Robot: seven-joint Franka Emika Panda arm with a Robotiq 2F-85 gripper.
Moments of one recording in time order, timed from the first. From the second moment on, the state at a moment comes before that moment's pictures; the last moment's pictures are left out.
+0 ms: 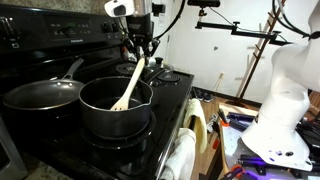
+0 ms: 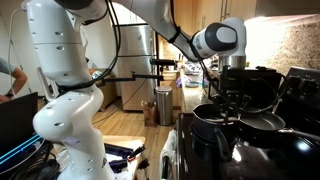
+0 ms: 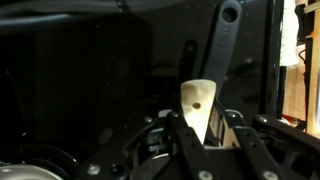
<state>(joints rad) 0.14 -0.01 0.11 -2.11 -0.34 1.98 -1.19</state>
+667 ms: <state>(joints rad) 0.14 0.00 0.12 -2.11 -0.30 1.99 -1.15</state>
